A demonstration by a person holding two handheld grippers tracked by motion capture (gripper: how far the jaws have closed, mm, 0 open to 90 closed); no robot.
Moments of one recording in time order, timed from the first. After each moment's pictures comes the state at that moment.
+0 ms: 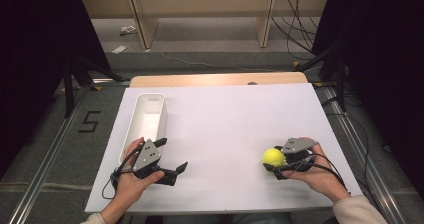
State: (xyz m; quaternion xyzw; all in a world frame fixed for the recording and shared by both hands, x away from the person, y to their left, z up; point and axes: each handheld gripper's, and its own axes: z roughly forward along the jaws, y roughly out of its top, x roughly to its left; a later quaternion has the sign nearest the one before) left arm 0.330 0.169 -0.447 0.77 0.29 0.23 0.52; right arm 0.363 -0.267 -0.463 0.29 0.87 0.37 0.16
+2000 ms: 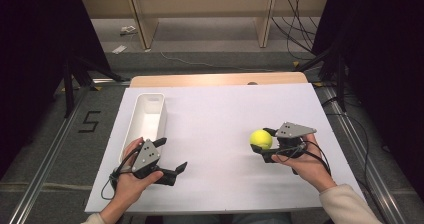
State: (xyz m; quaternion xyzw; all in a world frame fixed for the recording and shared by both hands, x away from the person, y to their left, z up) left arm 0.329 0.170 -0.444 0.77 0.28 0.23 0.52; right arm 0.385 -0.238 -0.432 0.28 0.81 0.47 0.18
